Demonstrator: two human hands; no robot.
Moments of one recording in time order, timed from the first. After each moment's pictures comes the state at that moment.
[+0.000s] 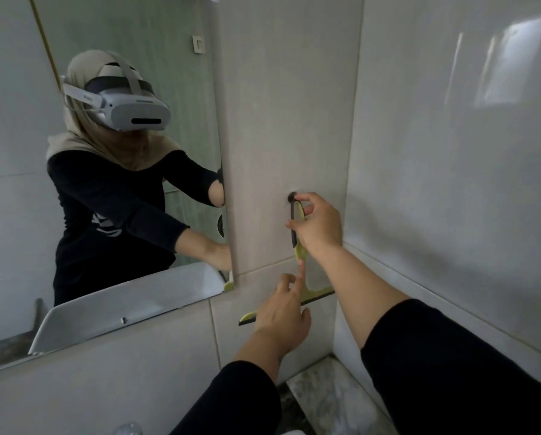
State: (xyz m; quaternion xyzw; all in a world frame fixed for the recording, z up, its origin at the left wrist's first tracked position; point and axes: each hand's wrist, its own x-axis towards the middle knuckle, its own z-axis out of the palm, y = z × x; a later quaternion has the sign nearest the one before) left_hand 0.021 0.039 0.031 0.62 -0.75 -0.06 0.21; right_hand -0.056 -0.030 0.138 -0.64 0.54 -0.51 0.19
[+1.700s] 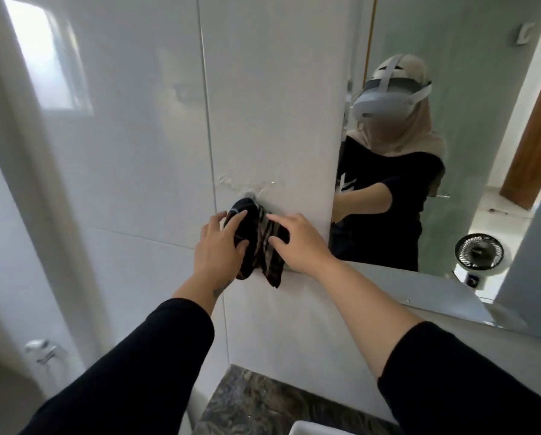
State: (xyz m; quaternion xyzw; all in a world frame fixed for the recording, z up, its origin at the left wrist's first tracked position) left_hand 0.426 0.412 0.133 0.89 -0.29 0.17 0.32; right_hand 0.339 0.274 0.159 -0.93 0.10 -0.22 0.27
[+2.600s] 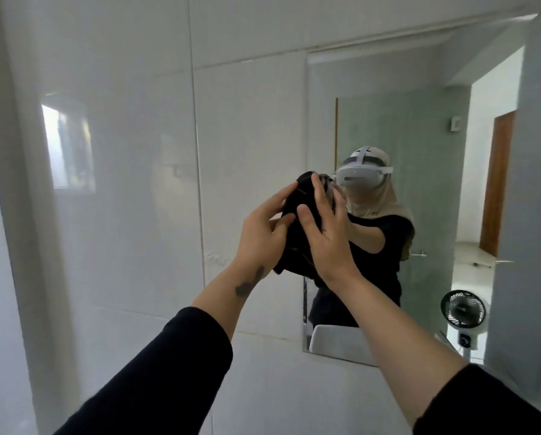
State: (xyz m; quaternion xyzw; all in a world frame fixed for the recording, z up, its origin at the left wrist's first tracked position) left_hand 0.309 0.376 0.295 0.60 -0.48 0.09 0.63; right_hand 0.256 0.265 0.277 -0.75 -0.04 -0.56 0.35
